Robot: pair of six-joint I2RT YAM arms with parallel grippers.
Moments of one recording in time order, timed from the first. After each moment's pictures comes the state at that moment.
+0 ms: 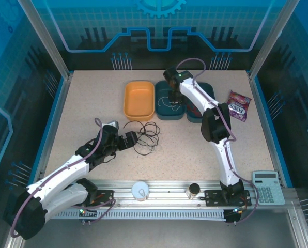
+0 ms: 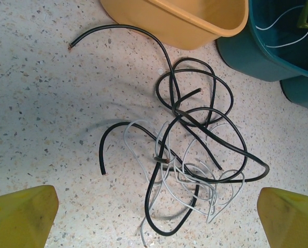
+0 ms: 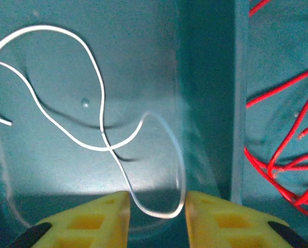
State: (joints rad) left arm -0.51 0.93 0.50 -0.32 -0.03 -0.82; right arm 0.45 2.37 2.23 -1.23 0.22 0.48
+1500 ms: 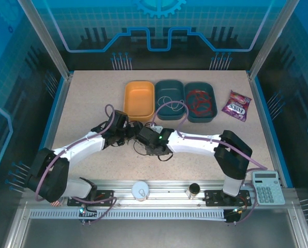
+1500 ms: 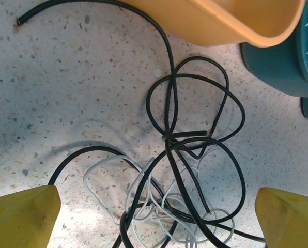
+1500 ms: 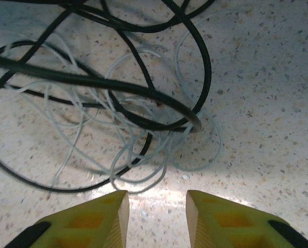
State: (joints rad) left arm -0.42 1.36 0.72 -0.27 0.14 -0.93; right arm 1.06 1.80 1.25 -0.71 0.26 1.02
